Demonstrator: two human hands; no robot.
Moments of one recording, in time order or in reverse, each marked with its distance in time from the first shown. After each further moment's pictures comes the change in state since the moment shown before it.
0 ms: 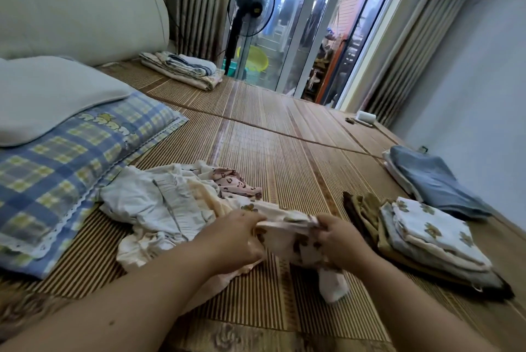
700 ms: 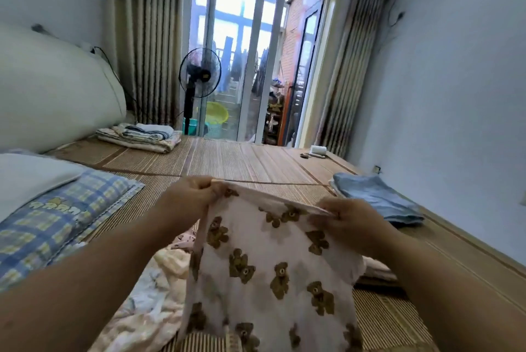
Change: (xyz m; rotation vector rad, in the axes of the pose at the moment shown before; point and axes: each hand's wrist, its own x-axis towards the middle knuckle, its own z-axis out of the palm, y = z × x) left_hand -0.025 0.146 -0.125 -0.630 0.246 0.095; right_hand -0.099 0.010 -0.186 0.005 0.168 -0.184
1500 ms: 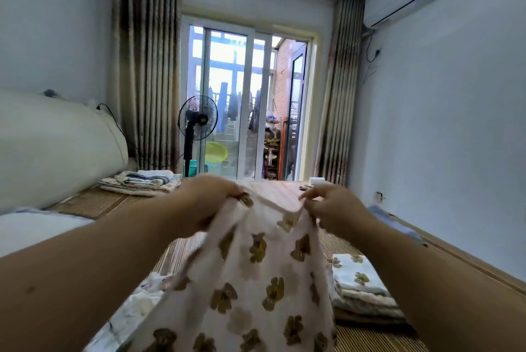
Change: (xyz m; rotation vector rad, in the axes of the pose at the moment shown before) left_hand 0.010 0.118 0.007 0.019 -0.085 -0.141; right_hand 0.007 -0.055 -0.056 0.256 0.257 0.073
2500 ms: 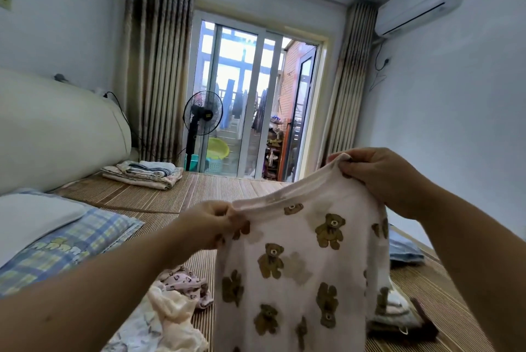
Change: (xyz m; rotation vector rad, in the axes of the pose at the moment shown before) left_hand -0.006 -0.064 -0.004 -0.071 -0.182 0.189; right_hand -0.010 -0.033 -0.071 0.183 -0.041 -0.198
